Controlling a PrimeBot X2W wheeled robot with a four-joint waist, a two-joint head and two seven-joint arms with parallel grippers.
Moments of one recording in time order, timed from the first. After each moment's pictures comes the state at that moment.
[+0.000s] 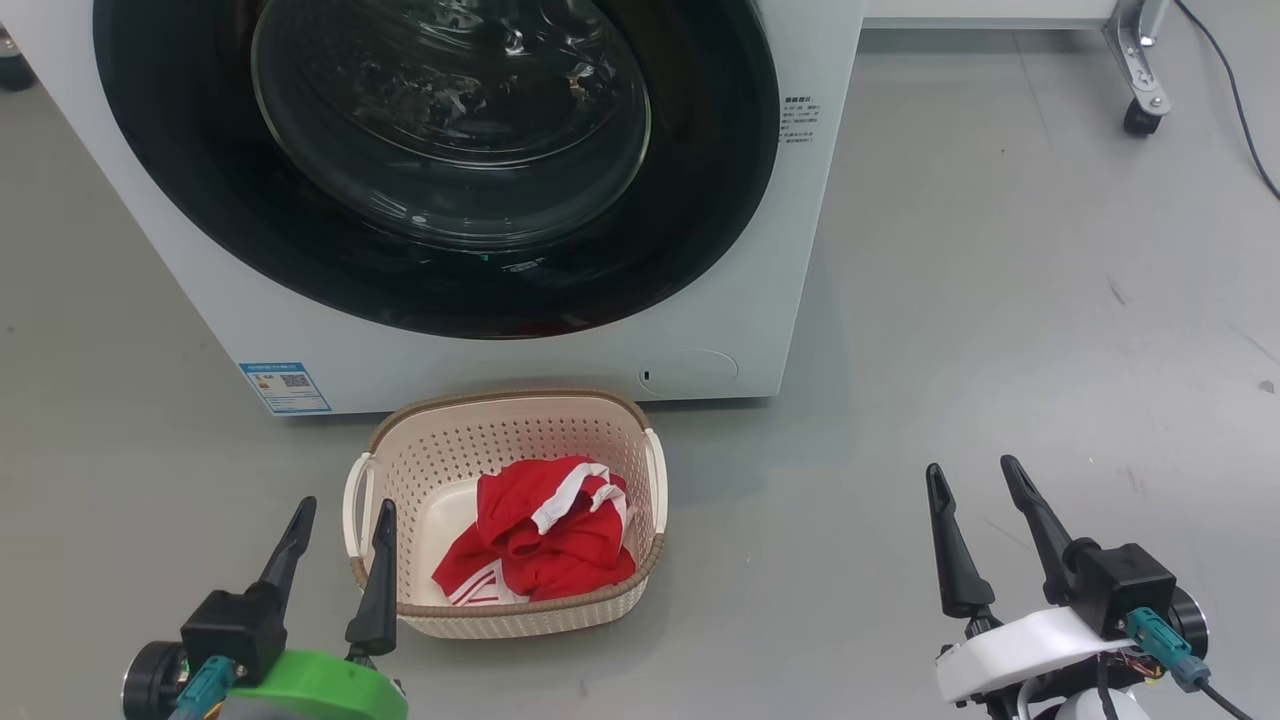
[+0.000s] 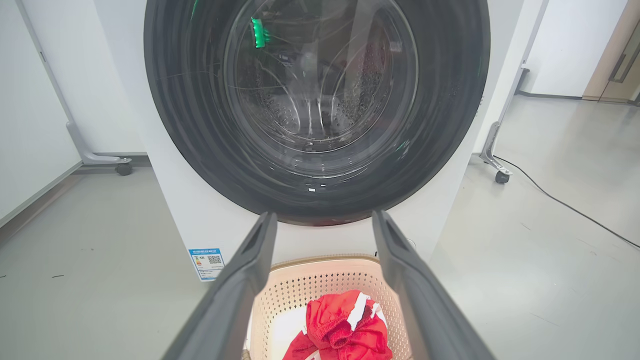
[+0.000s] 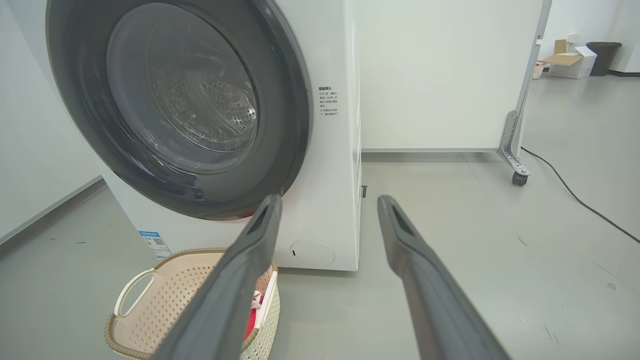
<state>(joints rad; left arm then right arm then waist) 0.00 0.06 -0.13 0.20 -0.31 -0.06 -0.24 0.05 -0.04 0.16 0.14 0.26 0.02 -0.25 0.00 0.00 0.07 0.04</state>
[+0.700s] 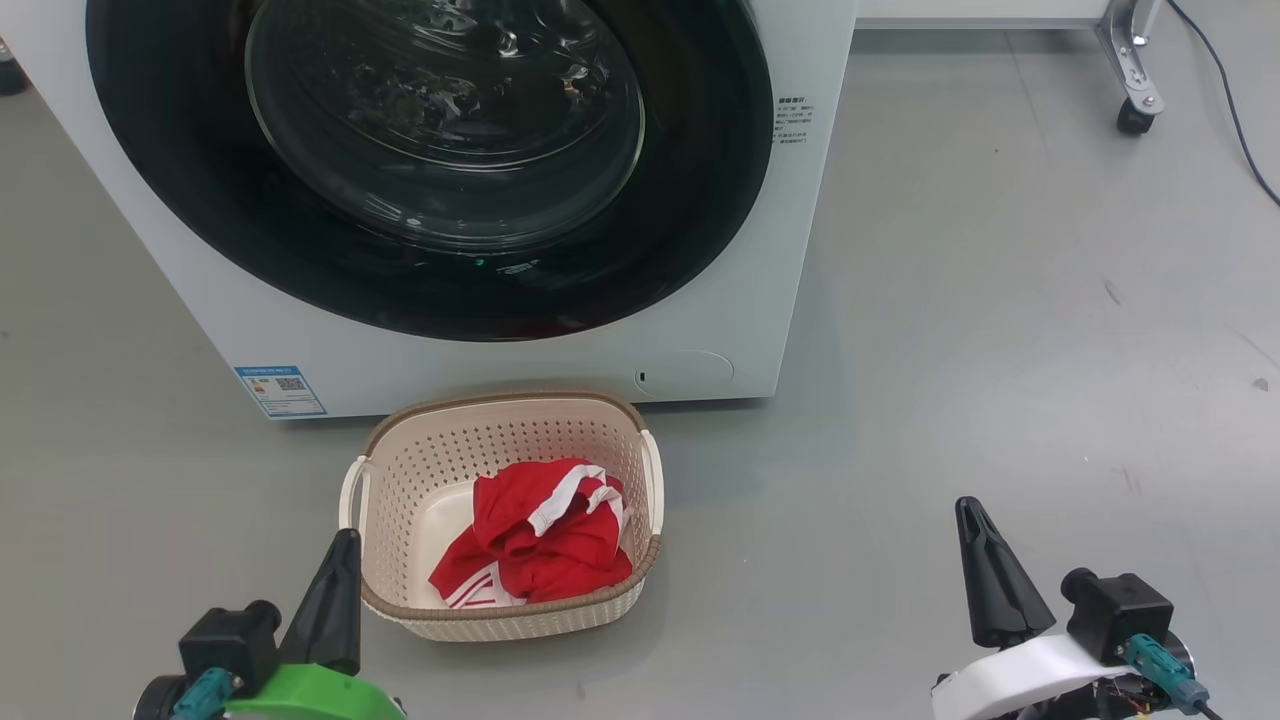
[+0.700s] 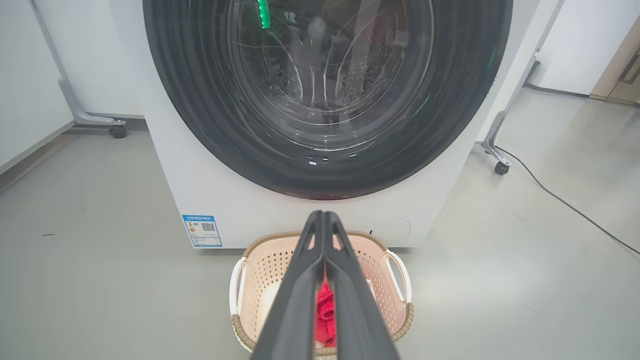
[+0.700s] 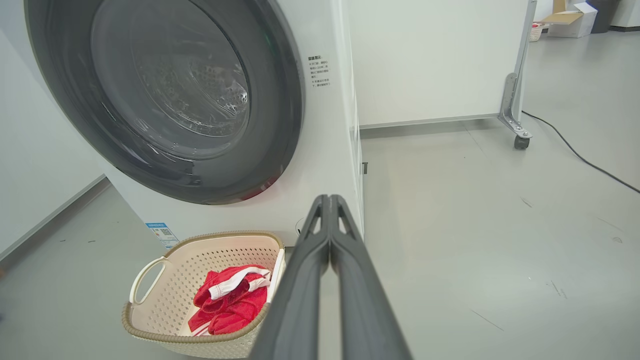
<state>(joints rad) 0.02 0.04 -0.13 0.25 -0.36 -0.06 -0.22 0.09 -0.04 0.17 0.17 0.31 0.02 -0.25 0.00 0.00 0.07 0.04</state>
